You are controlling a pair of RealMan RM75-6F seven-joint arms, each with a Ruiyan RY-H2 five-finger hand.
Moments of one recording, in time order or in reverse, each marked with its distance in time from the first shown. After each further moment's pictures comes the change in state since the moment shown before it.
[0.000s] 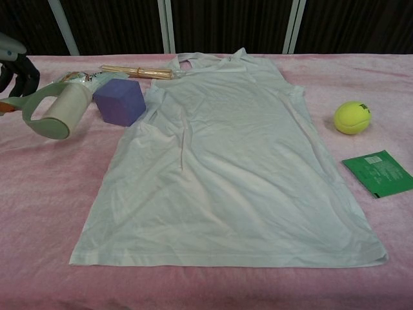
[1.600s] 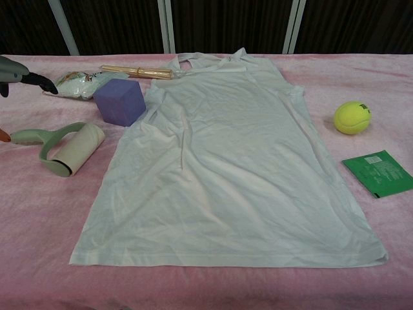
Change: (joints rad) left arm 0.046 -0.108 -0.027 0.063 -0.095 0.068 0.049; right arm 0.001 0.003 0.001 0.002 0.001 -0.005 0.008
